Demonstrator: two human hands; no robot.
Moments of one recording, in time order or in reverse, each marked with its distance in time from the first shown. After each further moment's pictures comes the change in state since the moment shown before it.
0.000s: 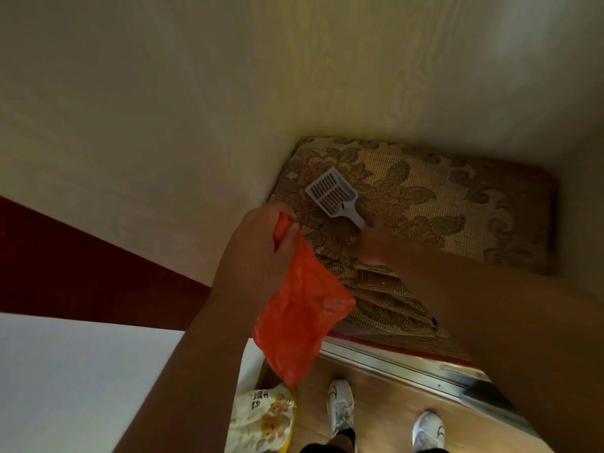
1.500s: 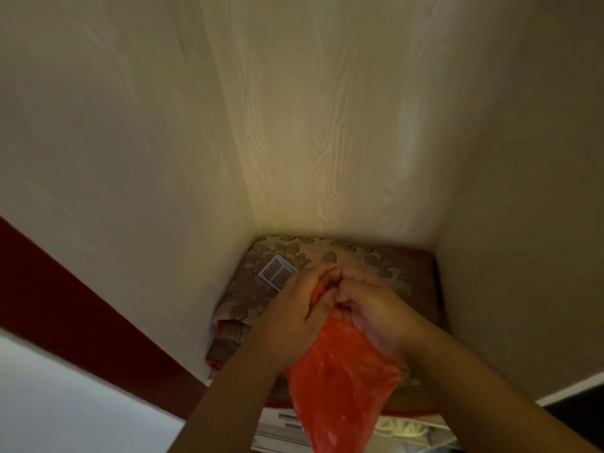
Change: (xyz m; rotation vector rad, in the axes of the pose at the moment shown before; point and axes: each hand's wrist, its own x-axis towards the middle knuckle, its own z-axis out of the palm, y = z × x) left_hand -0.040 0.141 -0.001 -0.245 -0.228 0.332; right_hand -0.319 0.000 -0.105 1.570 0.152 -0.532
